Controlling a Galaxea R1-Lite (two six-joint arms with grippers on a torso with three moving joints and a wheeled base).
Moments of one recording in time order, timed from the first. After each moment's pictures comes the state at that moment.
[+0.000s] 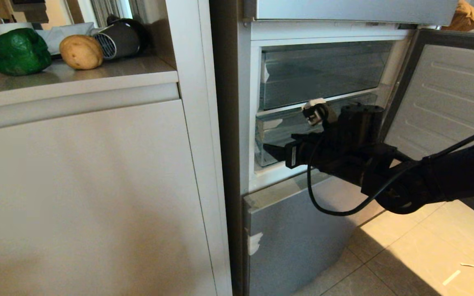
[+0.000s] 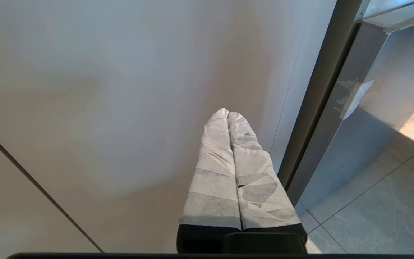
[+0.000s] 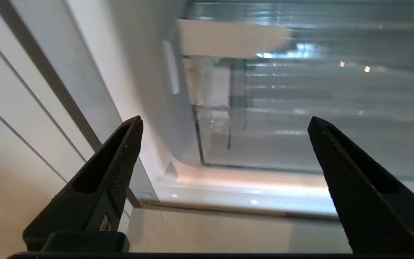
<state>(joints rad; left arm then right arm) 0.00 0.00 -0.02 0.05 0.00 0.01 0.49 1.98 -1.18 -0.73 0.09 -0.02</state>
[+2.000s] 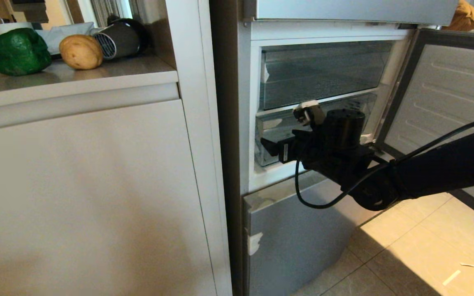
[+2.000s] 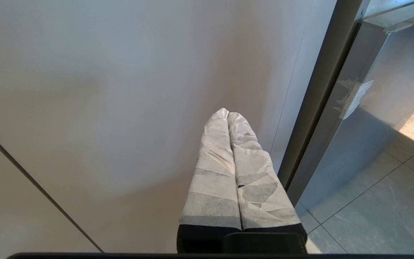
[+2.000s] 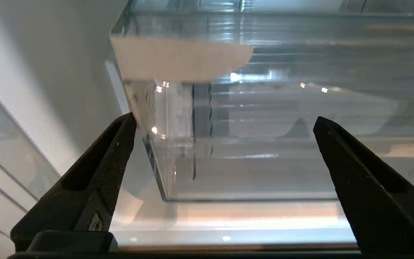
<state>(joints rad) 0.00 0.00 -0.02 0.05 0.00 0.01 0.48 2.09 -1.27 -0.81 -0.04 -0.04</state>
